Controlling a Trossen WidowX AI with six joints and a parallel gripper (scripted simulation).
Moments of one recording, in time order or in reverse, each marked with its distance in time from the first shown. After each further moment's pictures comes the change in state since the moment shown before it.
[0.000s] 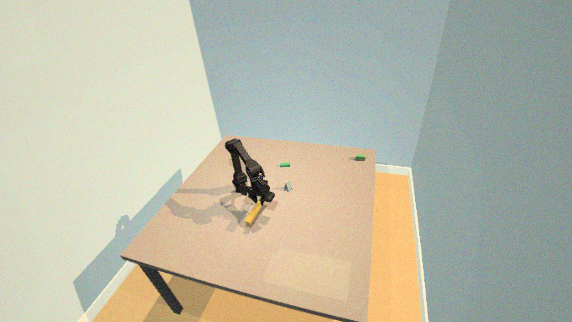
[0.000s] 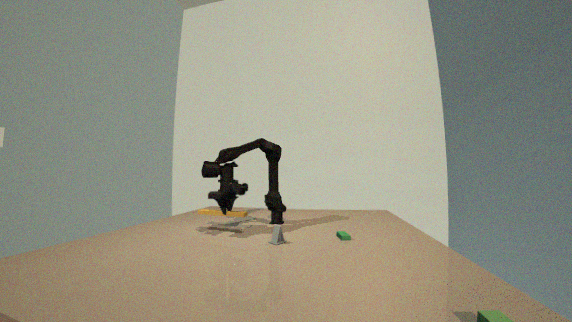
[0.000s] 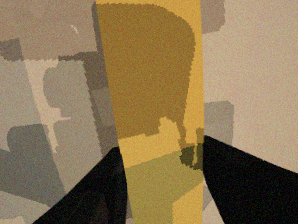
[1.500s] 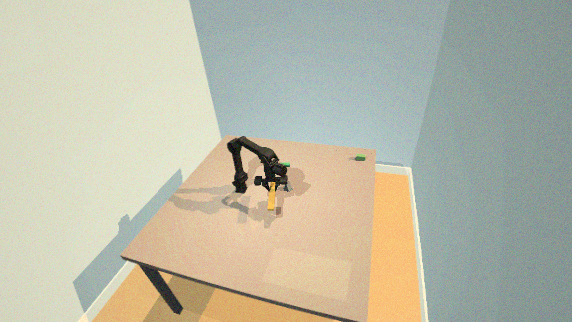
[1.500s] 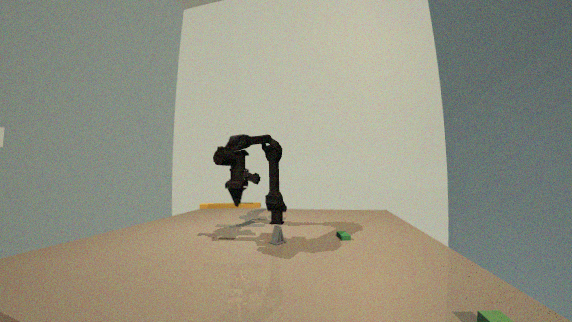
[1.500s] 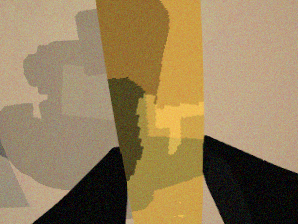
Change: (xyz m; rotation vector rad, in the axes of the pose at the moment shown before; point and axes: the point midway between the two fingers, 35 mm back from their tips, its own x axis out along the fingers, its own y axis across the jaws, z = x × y) arm -0.046 -0.048 0.082 -0.378 0.002 -0.020
